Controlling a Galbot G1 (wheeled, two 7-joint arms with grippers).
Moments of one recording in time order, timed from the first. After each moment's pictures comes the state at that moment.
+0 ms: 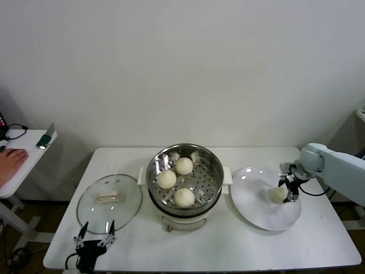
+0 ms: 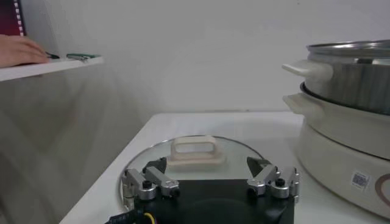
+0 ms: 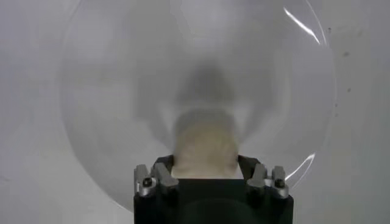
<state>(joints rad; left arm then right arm) 1.74 -1.49 -0.70 -1.95 -0.13 0.00 0.02 0.20 0.67 -1.25 1.03 0.15 -0.15 -0.97</state>
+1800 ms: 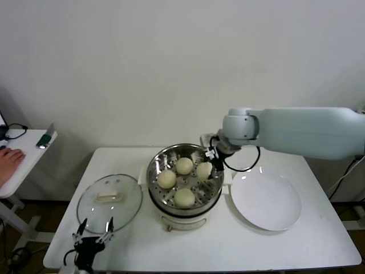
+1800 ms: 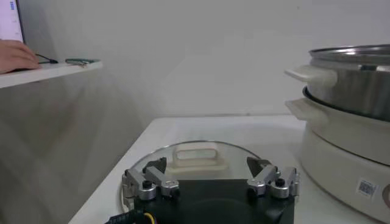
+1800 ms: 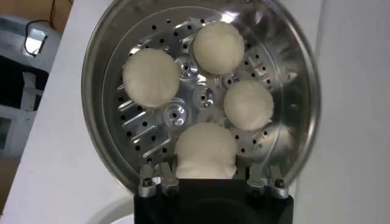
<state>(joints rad) 1.72 -1.47 -0.71 -1.95 -0.14 0.01 0.03 0.78 1.00 -1.62 1.59 0.68 -0.53 -0.71</state>
